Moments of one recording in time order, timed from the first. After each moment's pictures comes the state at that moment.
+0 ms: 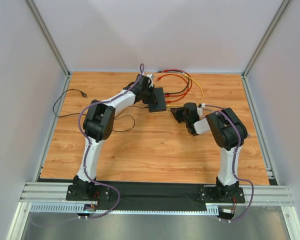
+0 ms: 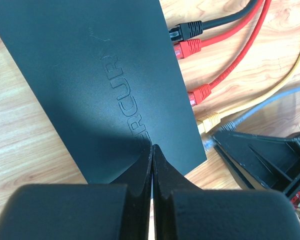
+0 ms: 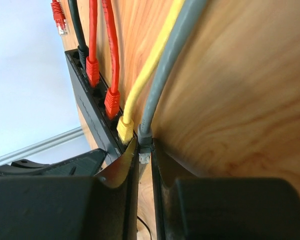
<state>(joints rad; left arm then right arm) -0.48 2.31 1.80 -0.26 0.23 -0.47 0.36 2.05 0.89 0.65 0.08 1.55</state>
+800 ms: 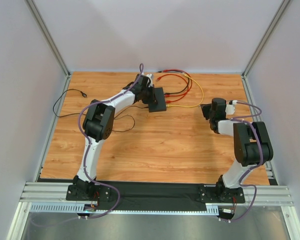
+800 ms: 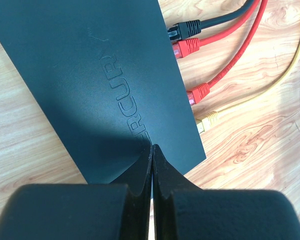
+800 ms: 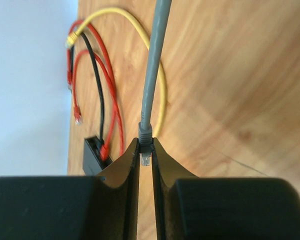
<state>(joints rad) -0.47 2.31 1.80 -0.26 0.26 -0.47 0.06 1.69 0.73 0.42 0.13 1.30</state>
